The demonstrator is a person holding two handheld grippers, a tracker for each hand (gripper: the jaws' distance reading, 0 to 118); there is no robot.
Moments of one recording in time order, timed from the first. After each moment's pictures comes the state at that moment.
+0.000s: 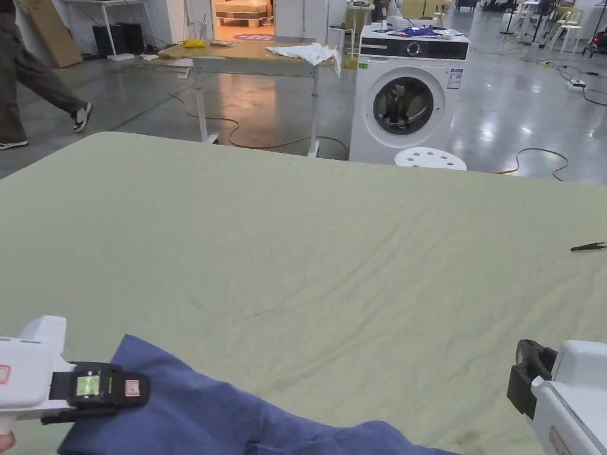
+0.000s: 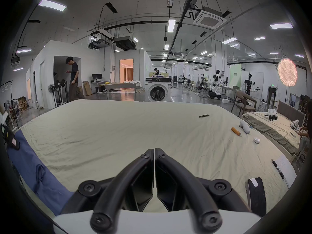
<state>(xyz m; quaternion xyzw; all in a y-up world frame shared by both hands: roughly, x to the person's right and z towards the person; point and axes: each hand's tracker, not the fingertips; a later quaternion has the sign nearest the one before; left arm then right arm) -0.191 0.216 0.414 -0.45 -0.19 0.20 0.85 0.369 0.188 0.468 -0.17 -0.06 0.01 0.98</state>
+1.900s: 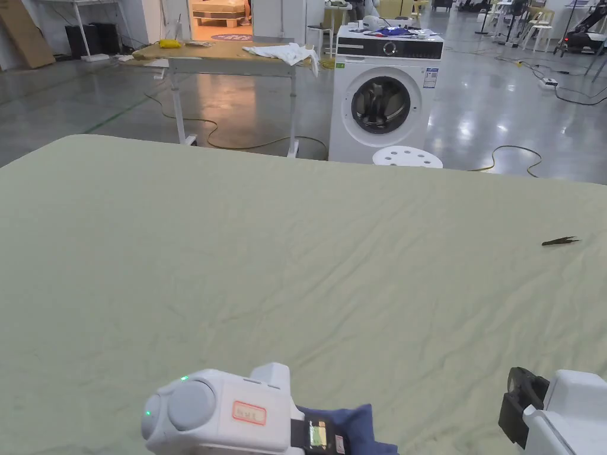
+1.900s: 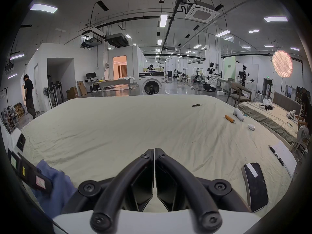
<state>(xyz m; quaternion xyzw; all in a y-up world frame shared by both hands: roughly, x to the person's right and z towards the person) 0.055 0.126 0.388 -0.52 -0.33 0.23 0.75 0.387 0.166 0.490 -0.19 -0.08 -0.02 0.98</state>
